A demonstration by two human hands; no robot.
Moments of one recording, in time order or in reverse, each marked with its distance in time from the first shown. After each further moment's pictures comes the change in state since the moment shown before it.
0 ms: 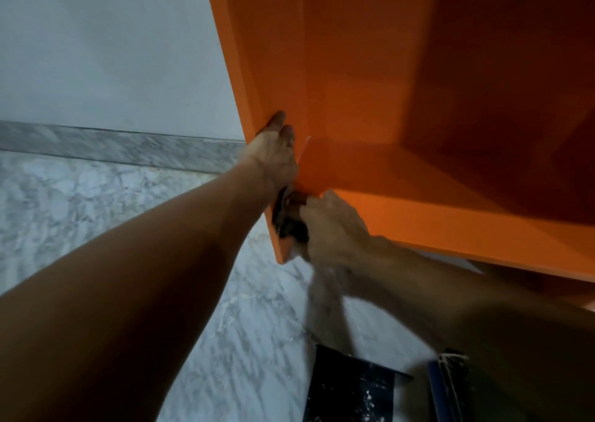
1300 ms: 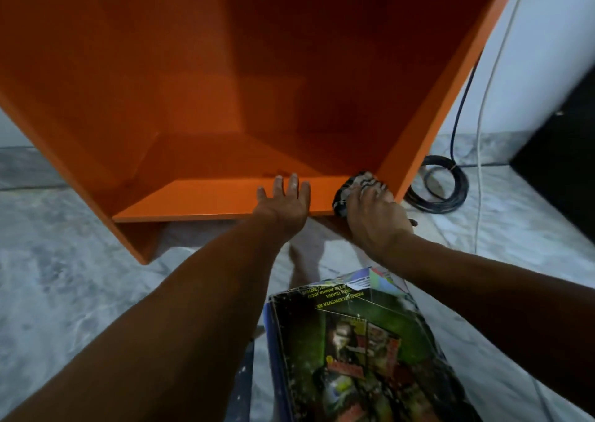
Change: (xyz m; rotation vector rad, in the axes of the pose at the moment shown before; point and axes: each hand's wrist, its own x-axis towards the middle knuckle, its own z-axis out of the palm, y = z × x) left_hand 0.036 0.185 -0.179 -0.831 0.198 0.215; right_hand -0.233 0.125 -0.097 -0.671 -0.419 0.680
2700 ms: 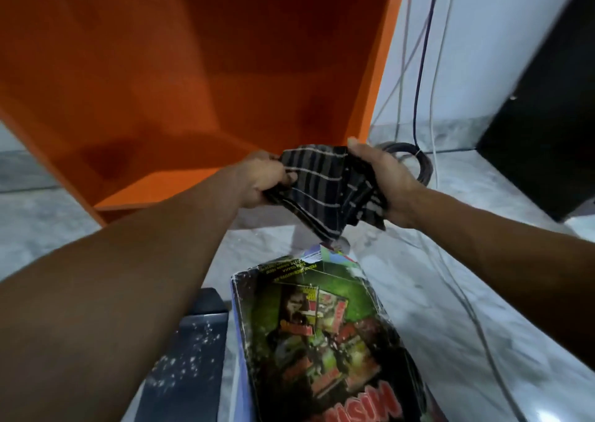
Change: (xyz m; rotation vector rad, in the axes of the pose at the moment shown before) left_hand -0.034 0.030 -0.078 -1.709 -0.074 -0.296; right_hand -0.043 0.085 0.001 2.144 -0.265 0.277
